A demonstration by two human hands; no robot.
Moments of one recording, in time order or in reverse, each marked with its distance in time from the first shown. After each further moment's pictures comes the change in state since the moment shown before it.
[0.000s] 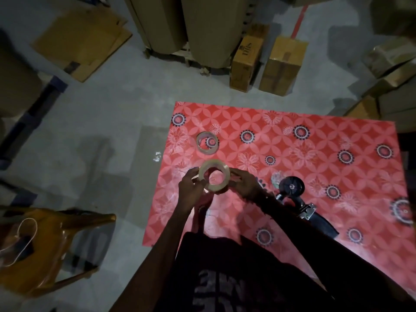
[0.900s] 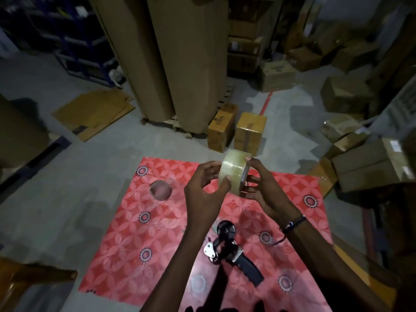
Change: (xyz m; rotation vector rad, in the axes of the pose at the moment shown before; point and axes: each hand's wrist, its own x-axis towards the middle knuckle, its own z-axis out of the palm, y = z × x) left_hand -0.182 0.256 0.191 -0.336 0.176 0.637; right_hand -0.148 -0.102 -0.303 0.808 0.115 0.021
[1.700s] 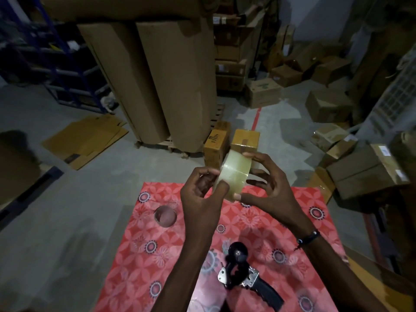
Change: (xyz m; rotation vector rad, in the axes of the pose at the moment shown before) left_hand 0.034 0.056 -0.033 -0.226 -0.024 -0.003; right_hand -0.024 -0.038 0.036 -0.467 -0.037 -0.699
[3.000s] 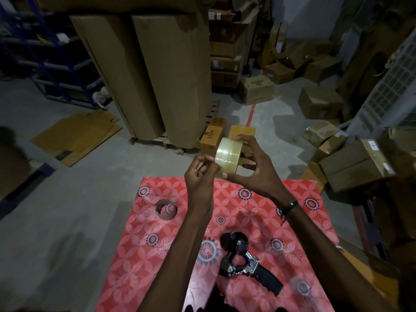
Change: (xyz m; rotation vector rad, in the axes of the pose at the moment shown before) left_hand 0.034 -0.029 -0.015 -0.221 -0.034 -0.178; right_hand 0.030 0.003 0.029 -0.319 0.027 -0.138
